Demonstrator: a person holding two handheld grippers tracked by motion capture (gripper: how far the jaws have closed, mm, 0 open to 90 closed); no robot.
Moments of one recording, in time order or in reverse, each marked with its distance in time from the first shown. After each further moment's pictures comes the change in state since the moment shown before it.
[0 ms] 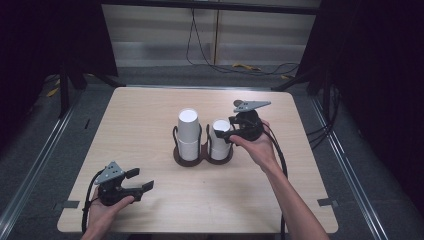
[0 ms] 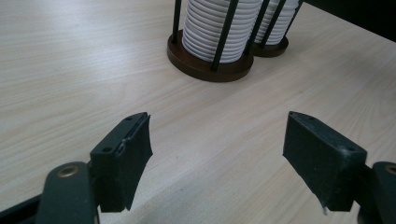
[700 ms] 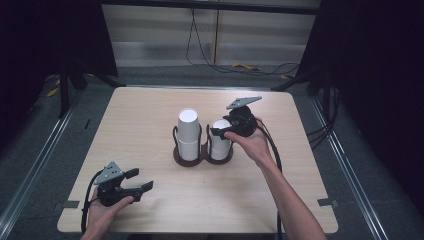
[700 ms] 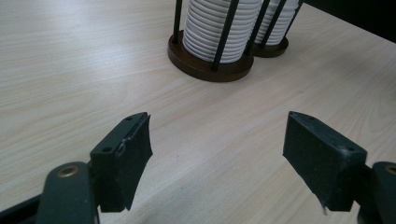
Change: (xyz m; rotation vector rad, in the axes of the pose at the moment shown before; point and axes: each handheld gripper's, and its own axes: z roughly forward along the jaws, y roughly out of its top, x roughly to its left) left arm 0.000 0.000 -0.002 -0.002 0.005 0.001; right arm -0.003 0.010 0.019 0.059 0.017 -0.018
